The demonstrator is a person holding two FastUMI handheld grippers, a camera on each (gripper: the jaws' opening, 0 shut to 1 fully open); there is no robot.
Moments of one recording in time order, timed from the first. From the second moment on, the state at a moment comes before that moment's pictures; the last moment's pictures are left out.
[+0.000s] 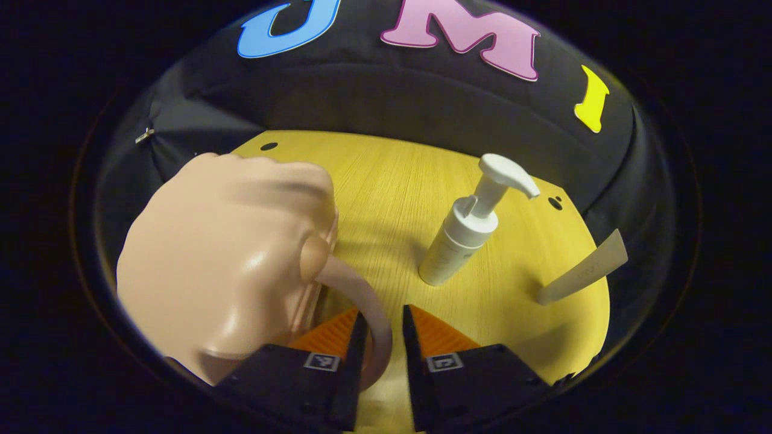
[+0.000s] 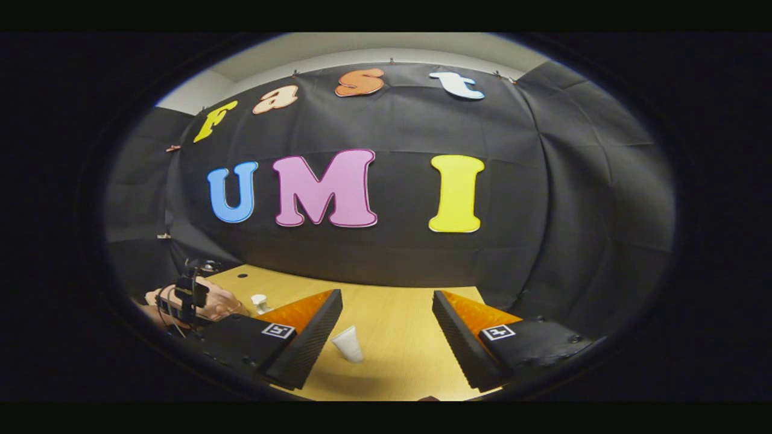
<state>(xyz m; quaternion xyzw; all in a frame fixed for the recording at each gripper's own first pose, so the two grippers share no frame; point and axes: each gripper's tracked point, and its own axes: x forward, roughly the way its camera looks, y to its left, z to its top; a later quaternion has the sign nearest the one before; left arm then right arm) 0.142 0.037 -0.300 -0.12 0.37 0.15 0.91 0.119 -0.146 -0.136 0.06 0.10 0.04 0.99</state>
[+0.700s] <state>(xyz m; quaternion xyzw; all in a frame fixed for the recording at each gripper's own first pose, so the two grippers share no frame) 0.103 0.077 -0.137 -0.12 0.37 0.05 0.92 0.105 -0.077 -0.112 0.08 0.08 0.04 0.99</state>
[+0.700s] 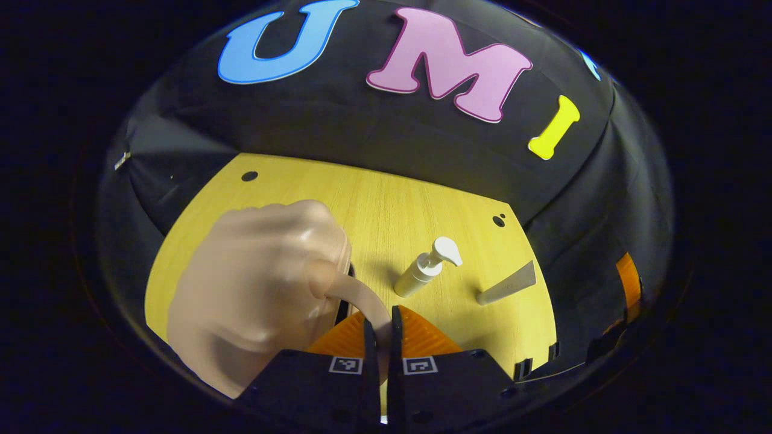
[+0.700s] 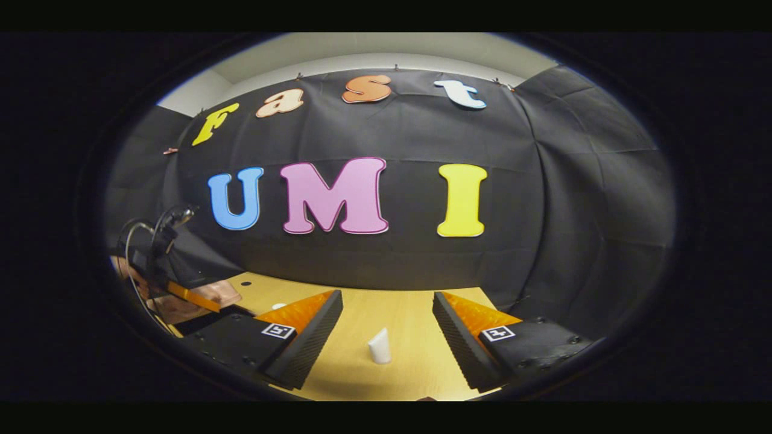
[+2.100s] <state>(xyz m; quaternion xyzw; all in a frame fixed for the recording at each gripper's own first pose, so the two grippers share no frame) 0.045 0.581 -0.216 -0.16 0.36 0.26 0.89 0.108 0.020 -0.056 0.01 0.08 -0.01 1.00</state>
